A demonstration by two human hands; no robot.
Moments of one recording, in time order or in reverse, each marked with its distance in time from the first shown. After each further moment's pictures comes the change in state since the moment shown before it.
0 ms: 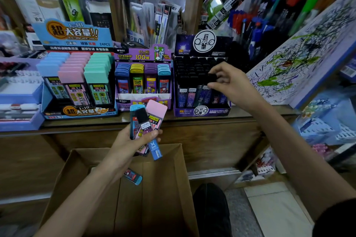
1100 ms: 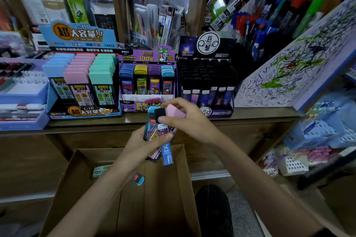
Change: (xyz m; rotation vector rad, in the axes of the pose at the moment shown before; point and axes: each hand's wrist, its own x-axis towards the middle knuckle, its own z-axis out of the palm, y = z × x) left_hand -0.002 0.005 0.017 0.054 -0.033 -0.024; right_hand -0.040 -0.049 0.099 0.342 -0.274 0.162
